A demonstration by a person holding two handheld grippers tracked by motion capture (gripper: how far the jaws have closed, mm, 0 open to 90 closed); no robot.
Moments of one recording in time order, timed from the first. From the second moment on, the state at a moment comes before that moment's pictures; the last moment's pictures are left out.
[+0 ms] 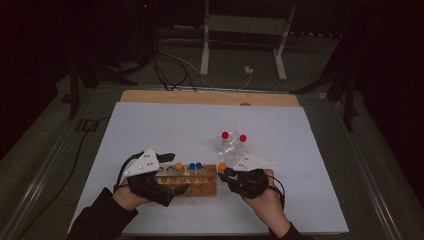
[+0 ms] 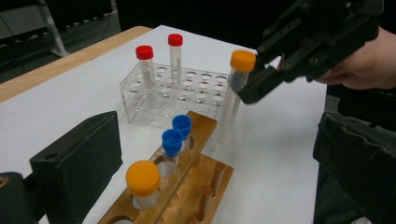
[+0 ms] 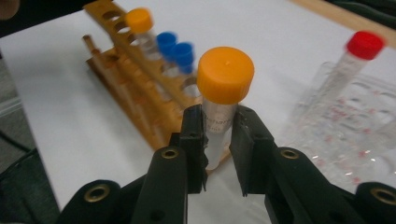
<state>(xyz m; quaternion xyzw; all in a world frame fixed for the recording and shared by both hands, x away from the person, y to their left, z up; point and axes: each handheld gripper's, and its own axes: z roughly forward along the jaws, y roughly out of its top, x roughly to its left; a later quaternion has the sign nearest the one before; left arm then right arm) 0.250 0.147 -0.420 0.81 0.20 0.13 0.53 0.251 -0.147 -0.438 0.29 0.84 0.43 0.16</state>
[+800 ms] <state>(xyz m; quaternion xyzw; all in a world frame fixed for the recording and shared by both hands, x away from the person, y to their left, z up) 0.237 0.125 -0.428 0.83 0.14 0.09 0.53 0.225 -0.108 -0.447 0.23 0.87 0.42 0.11</state>
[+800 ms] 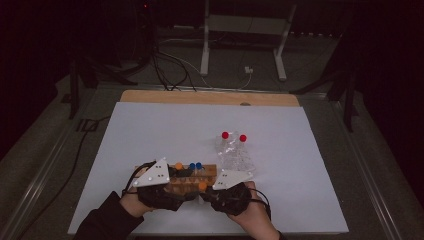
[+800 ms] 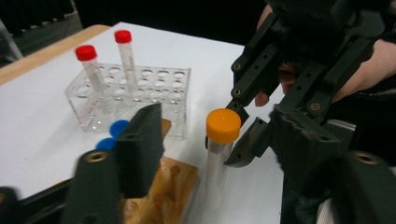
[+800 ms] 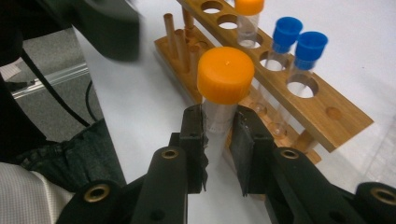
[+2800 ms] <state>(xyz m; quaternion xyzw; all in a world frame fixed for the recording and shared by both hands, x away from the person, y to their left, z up) 0.246 0.162 -0.403 0.80 0.19 0.17 0.53 0.238 -0.149 -0.421 0.31 0.80 0.49 0.16</state>
